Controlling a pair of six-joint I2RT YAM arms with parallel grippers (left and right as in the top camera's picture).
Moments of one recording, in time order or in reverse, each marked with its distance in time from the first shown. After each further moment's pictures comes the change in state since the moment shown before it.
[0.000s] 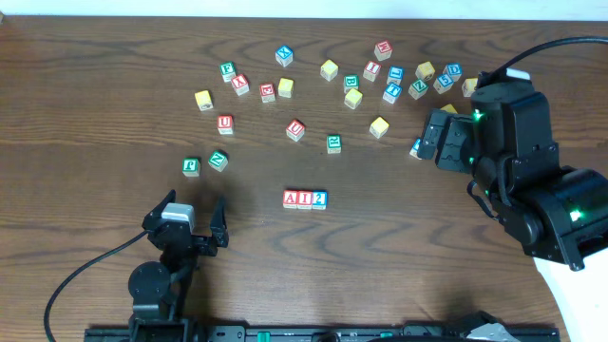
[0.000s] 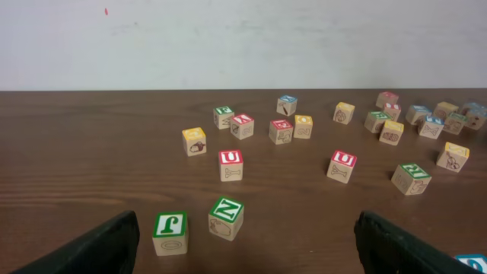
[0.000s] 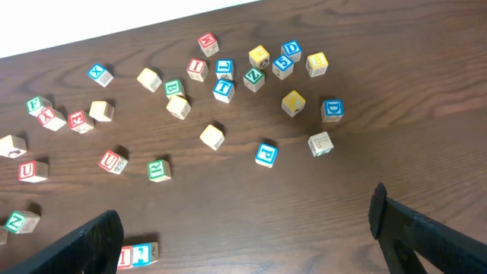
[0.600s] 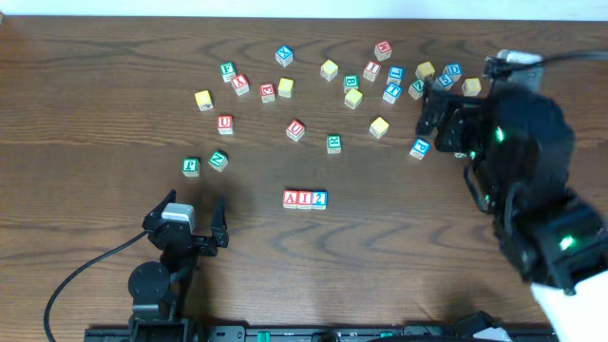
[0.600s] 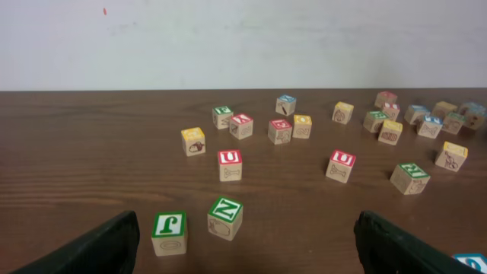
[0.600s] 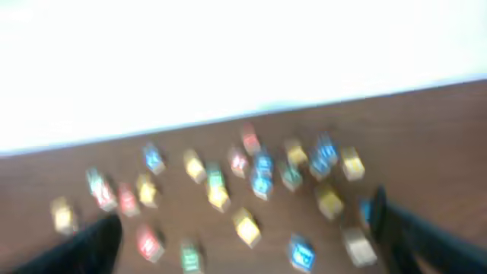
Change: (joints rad) left arm 0.000 0.000 0.002 -0.001 0.004 0.000; right arm -0.010 -0.151 -0.262 0.560 -0.018 -0.168
